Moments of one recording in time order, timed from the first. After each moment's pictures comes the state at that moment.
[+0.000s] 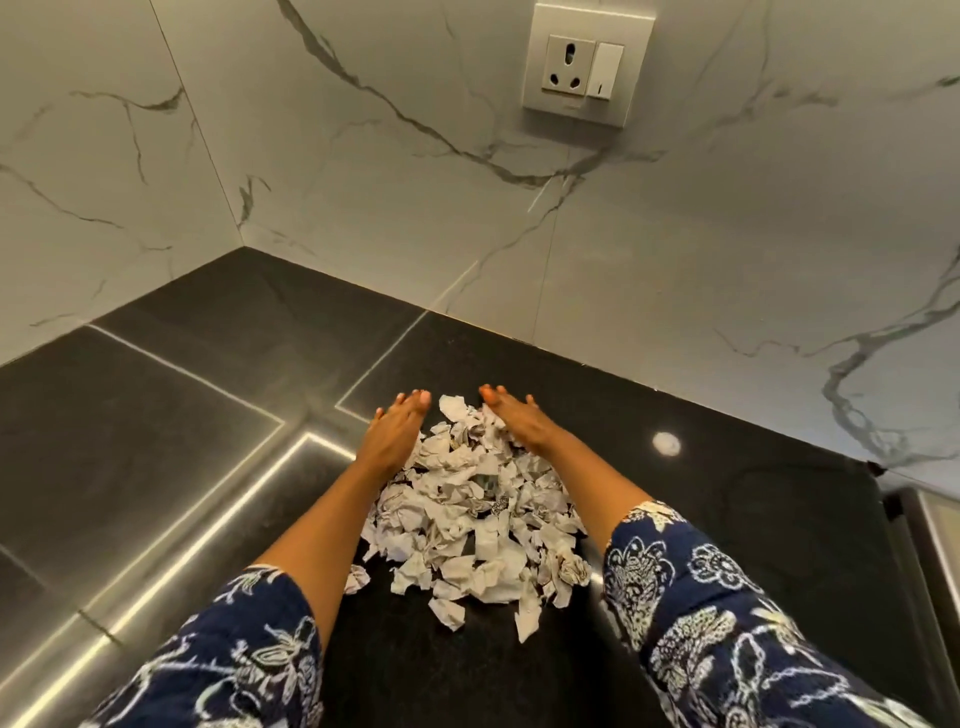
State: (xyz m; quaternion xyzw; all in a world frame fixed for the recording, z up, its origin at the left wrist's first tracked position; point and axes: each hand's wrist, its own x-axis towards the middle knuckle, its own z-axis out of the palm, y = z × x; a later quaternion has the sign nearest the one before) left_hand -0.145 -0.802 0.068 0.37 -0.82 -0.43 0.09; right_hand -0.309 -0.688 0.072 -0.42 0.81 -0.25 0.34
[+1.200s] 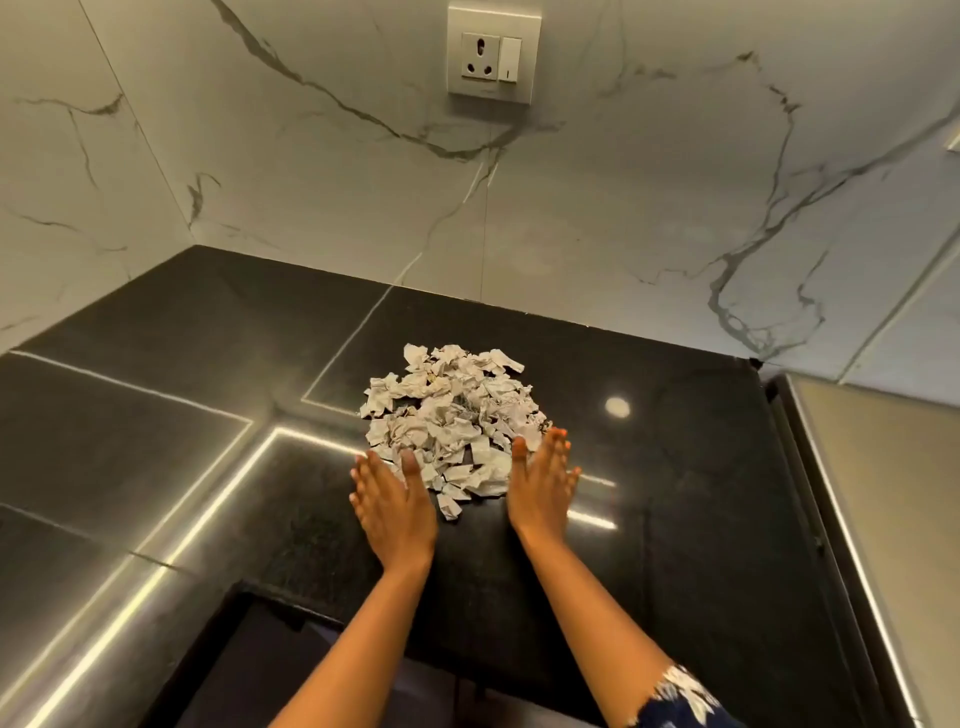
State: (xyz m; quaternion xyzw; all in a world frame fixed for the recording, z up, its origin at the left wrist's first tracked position) left_hand -0.037 -0.640 0.036 0.48 -0.75 -0.41 0.21; right_hand -0.140 -0.538 0.041 -0.13 0.92 -0.35 0.11
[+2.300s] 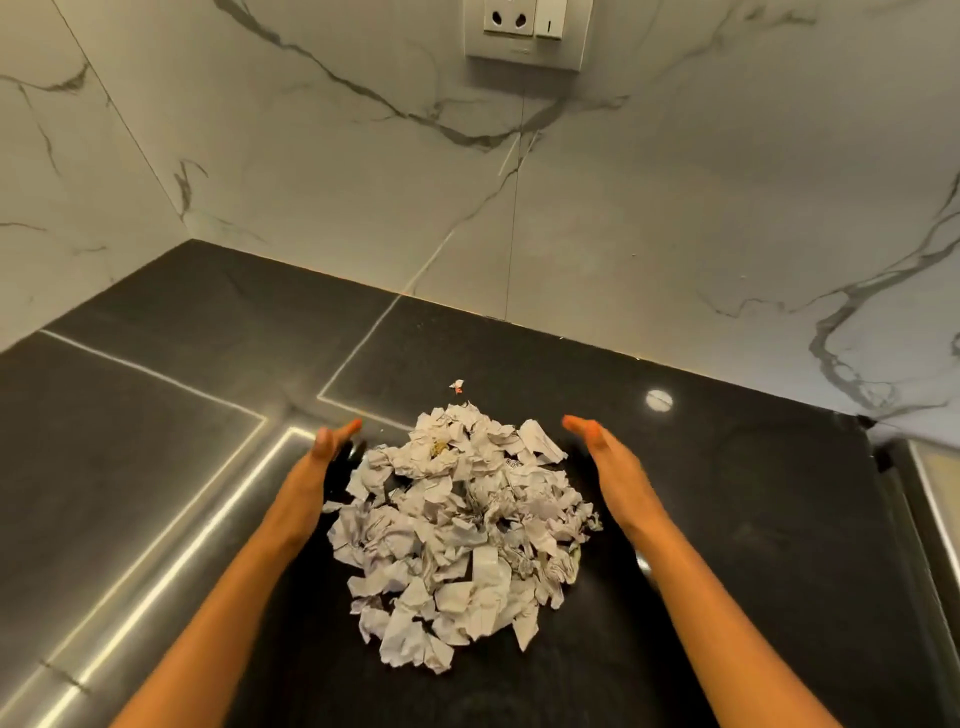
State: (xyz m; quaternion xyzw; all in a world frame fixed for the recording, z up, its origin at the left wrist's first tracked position) left_hand -0.076 -0.796 0.053 0.35 -0.73 -0.57 0.15; right_hand -0.292 -0.548 0.071 -0.23 0.79 -0.51 0.25
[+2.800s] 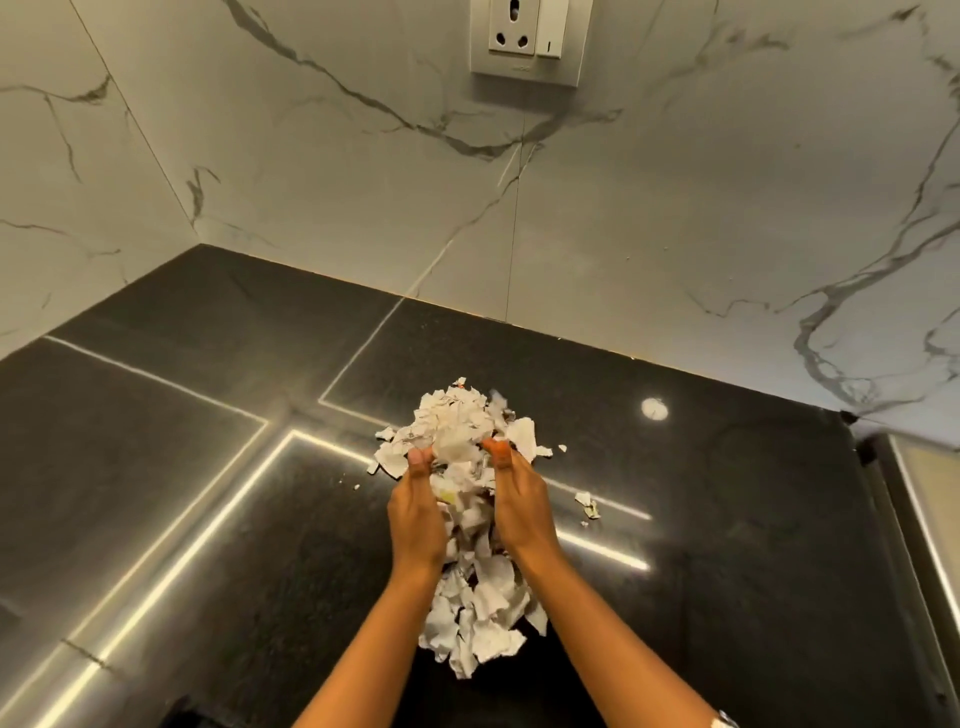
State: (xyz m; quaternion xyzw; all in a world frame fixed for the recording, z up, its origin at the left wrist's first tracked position) left_hand -0.121 -0.678 0.054 0.39 -0.60 -0.63 0.31; right_hand -0.195 -0.605 0.064 -0.23 0.76 -0.57 0.22
